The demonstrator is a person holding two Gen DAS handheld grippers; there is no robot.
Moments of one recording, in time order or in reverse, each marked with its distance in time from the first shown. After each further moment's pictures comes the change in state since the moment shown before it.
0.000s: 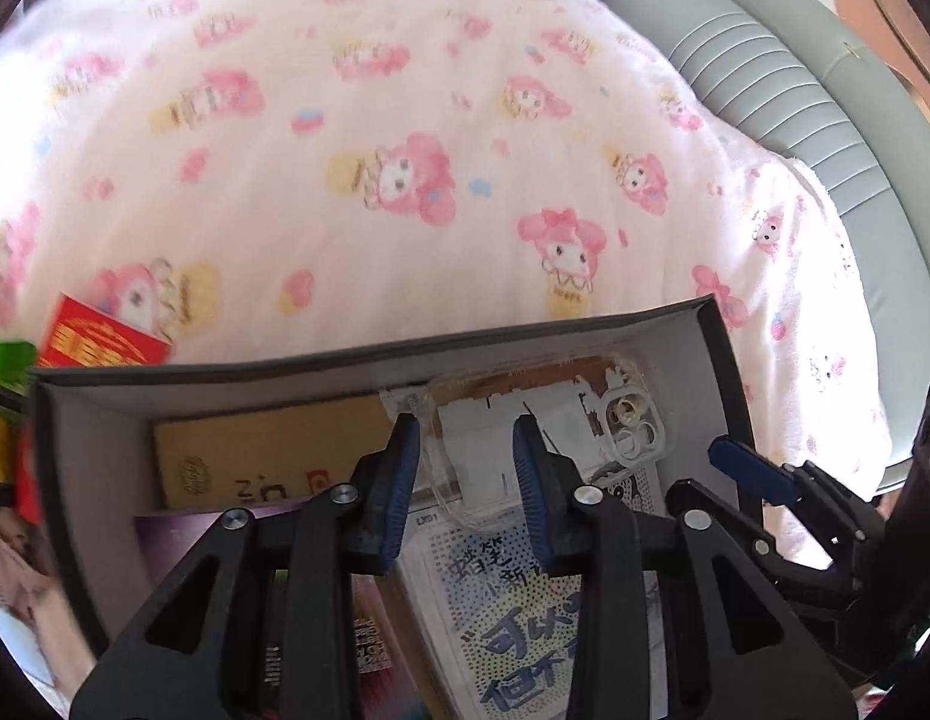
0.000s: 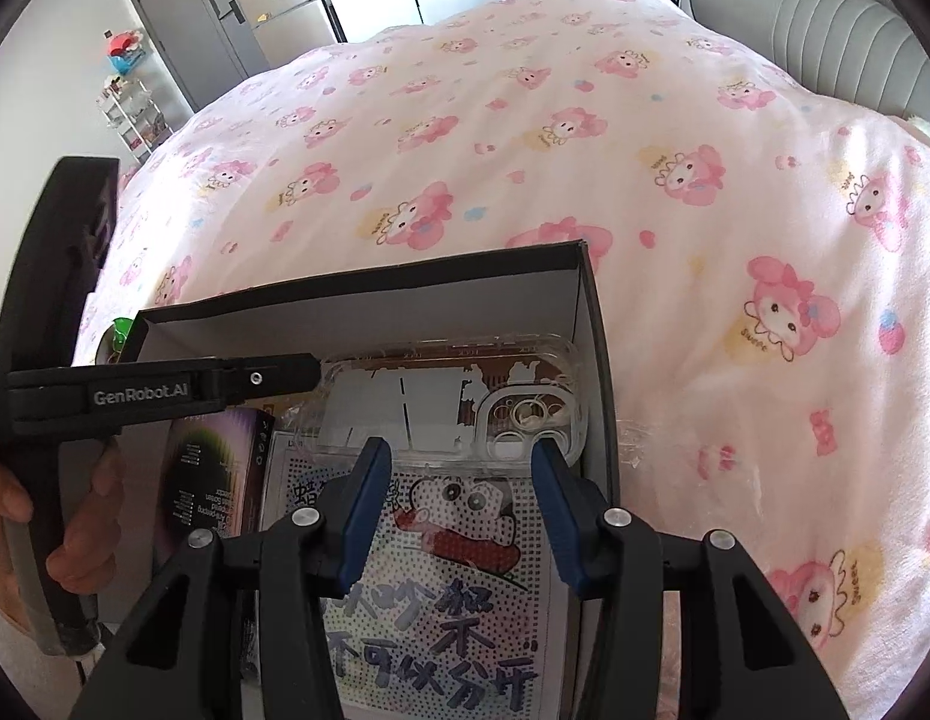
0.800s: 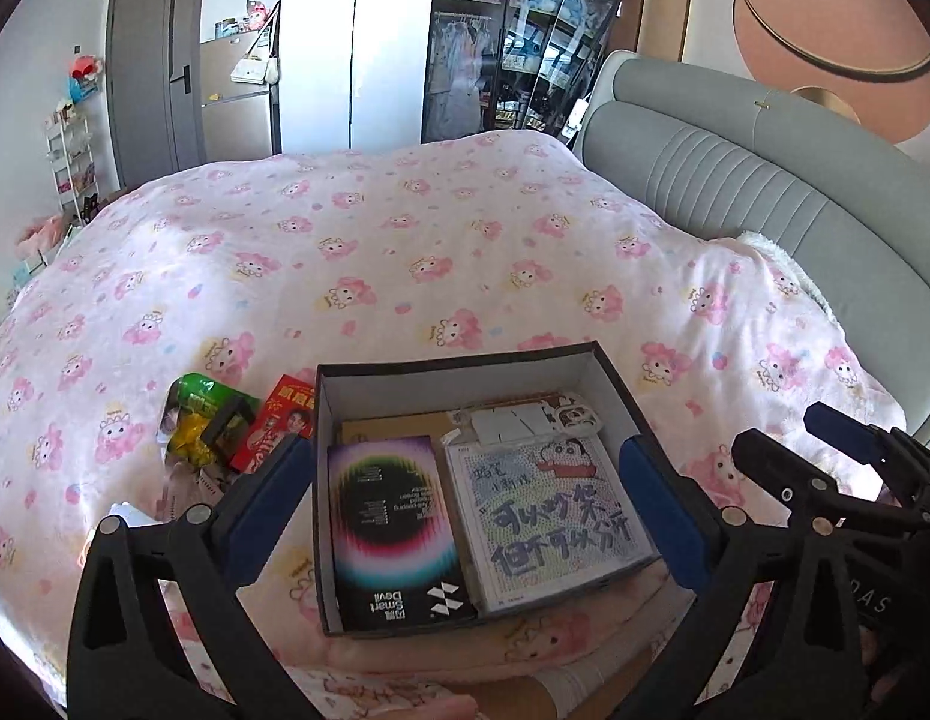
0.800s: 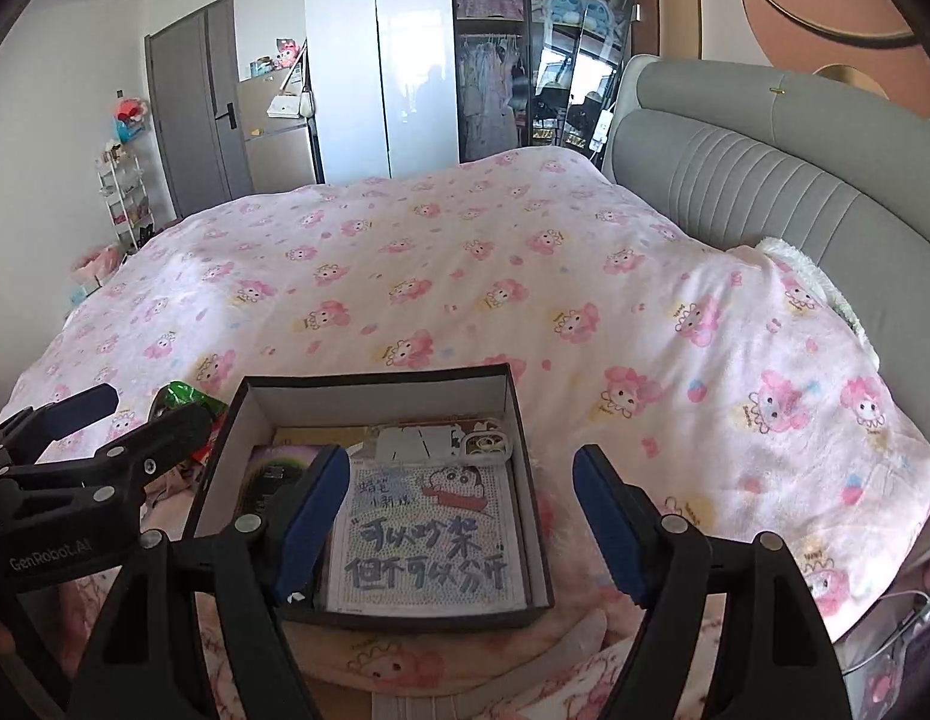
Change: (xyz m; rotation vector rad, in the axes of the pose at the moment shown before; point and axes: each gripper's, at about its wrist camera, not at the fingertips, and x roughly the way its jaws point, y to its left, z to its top) left arm -0.210 -0.075 -0.153 0.120 -0.444 0.227; right arm -0.194 0.063 -0.078 -0.012 -0.350 -0.168
